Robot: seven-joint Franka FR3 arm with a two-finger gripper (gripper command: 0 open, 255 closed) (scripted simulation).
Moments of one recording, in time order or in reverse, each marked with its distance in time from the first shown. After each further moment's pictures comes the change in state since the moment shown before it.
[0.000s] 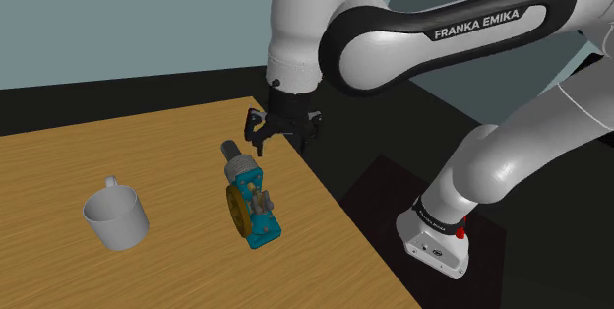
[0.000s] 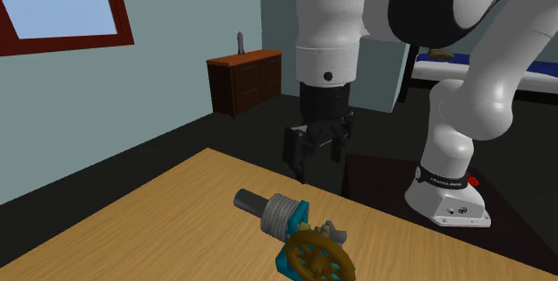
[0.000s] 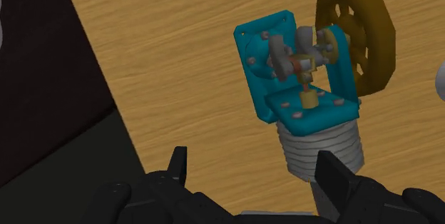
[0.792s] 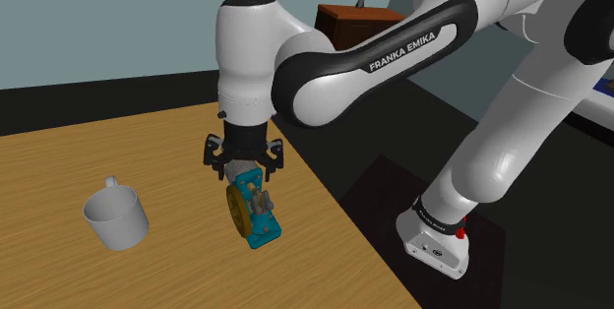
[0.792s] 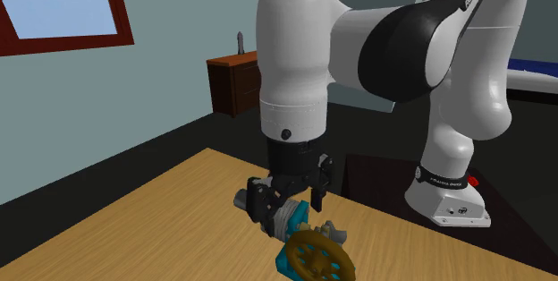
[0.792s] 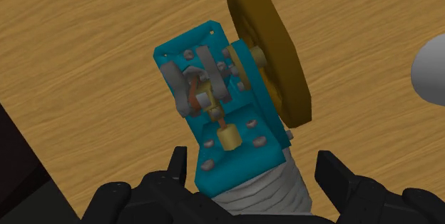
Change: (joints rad) arm -0.020 0.347 0.128 0.143 -0.220 0.142 0.359
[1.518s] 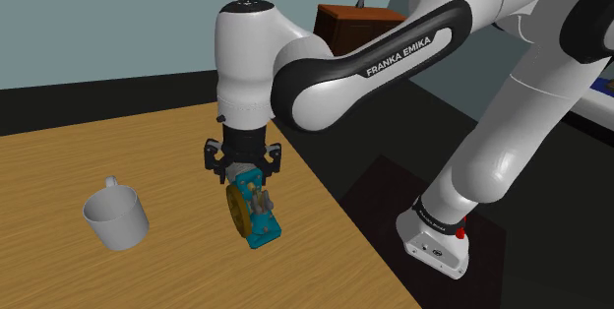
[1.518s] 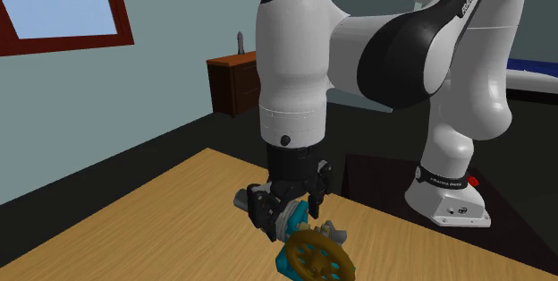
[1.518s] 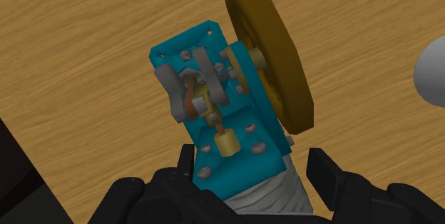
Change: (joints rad) arm 0.004 0.018 0.001 -0.004 -0.016 0.019 0.013
